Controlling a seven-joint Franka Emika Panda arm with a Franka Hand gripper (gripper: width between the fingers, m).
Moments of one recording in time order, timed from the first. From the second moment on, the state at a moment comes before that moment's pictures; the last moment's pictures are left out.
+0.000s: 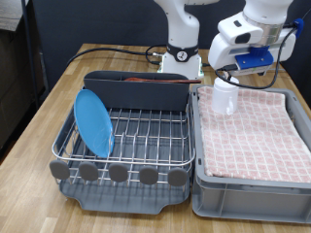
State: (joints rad) arm 0.17 -0.04 0.16 -2.33 -0.01 2.09 0.72
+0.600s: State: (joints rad) arm 0.17 0.09 0.19 -2.25 -0.03 2.06 0.81
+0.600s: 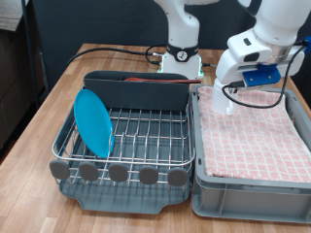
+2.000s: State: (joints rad) arm 0.16 0.18 0.13 -2.33 -0.01 2.14 0.80
